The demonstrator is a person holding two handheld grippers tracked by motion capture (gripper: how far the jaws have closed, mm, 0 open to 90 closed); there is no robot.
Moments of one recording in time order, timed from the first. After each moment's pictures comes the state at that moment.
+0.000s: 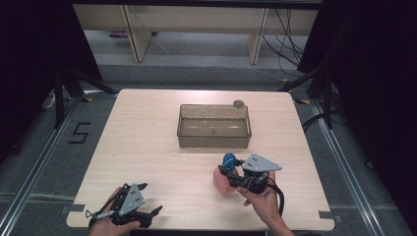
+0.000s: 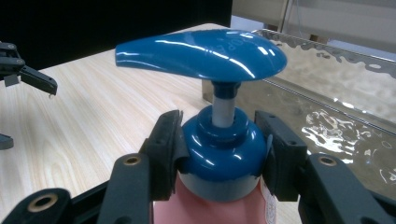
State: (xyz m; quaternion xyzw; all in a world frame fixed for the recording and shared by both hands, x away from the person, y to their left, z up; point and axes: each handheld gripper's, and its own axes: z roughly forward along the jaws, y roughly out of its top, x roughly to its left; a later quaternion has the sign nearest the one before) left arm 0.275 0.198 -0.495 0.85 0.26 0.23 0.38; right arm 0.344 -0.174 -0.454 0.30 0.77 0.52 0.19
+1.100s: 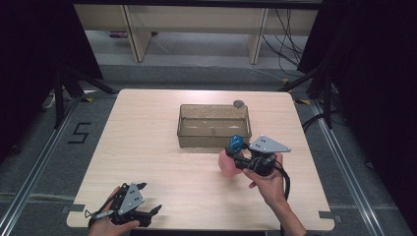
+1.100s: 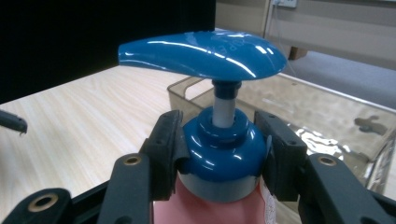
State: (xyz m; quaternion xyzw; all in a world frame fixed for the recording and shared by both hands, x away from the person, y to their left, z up) left arm 0.277 0.199 -0.496 0.85 0.27 0.24 0.38; right arm 0.374 -0.188 -0.414 0.31 0.75 0.53 0.23
